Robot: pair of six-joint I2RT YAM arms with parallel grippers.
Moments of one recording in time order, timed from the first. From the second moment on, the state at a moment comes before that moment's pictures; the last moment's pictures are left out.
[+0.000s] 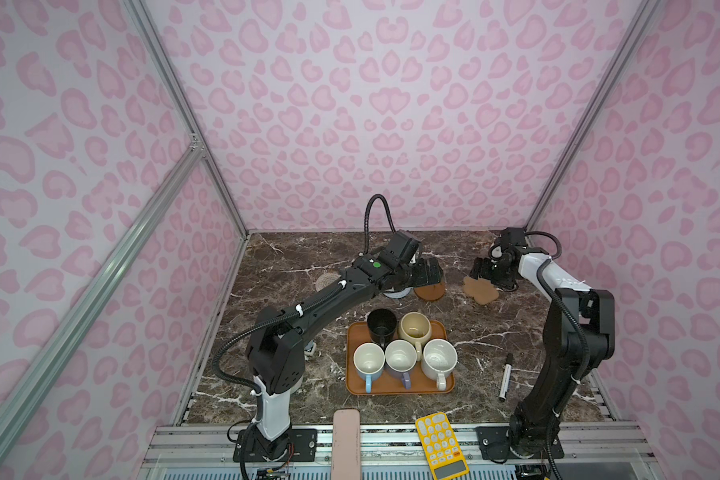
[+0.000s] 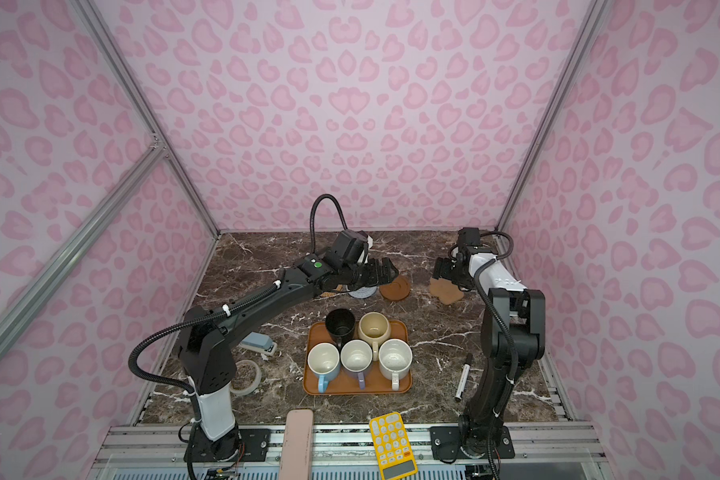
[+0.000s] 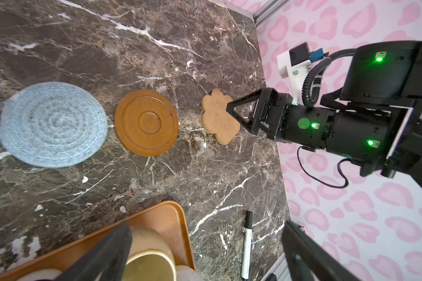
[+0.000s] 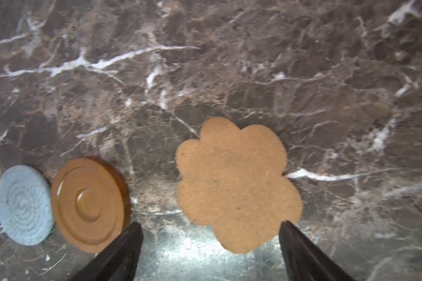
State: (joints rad) left arm -0.79 1.91 1.74 -0.54 0.15 -0.80; right arm -0.08 1.93 1.45 -0.68 -0.13 0.24
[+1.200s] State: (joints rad) left arm -0.82 1.96 1.77 -0.53 0.16 -0.79; right arm -0.15 1.96 1.32 -0.61 -0.22 0.27
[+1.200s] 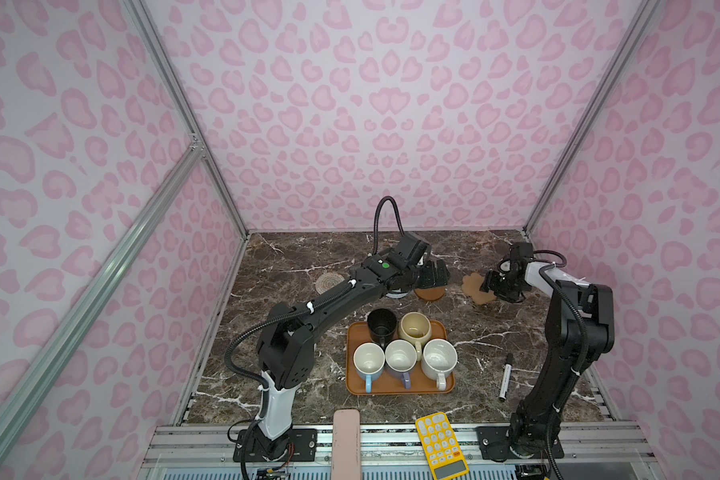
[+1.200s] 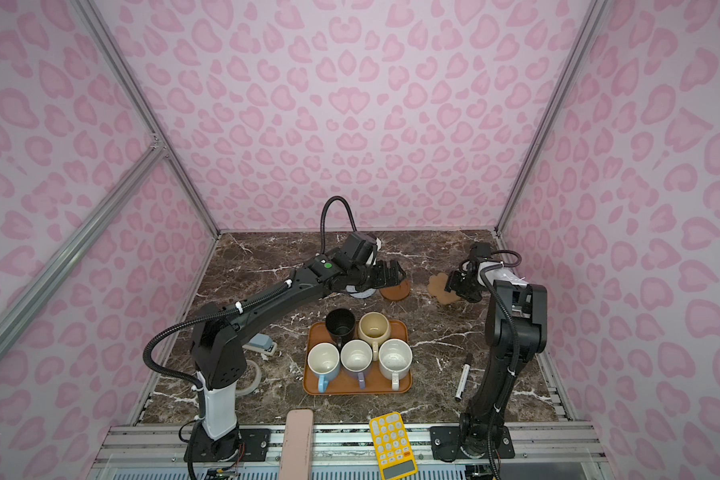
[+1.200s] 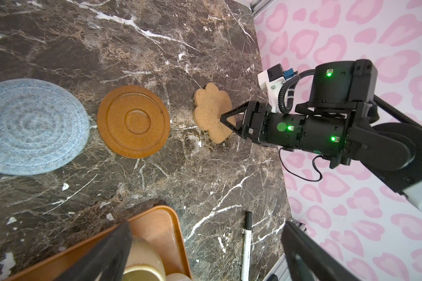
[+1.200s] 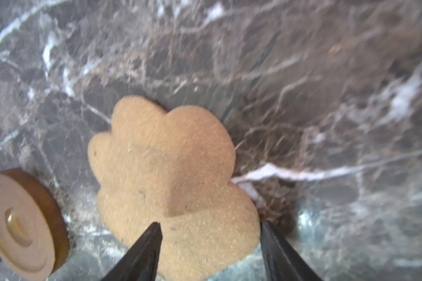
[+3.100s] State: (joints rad) left arm -0.82 1.99 1.81 -0.61 0.10 -0.78; right arm -0.03 2.04 1.42 -0.64 -0.16 0.17
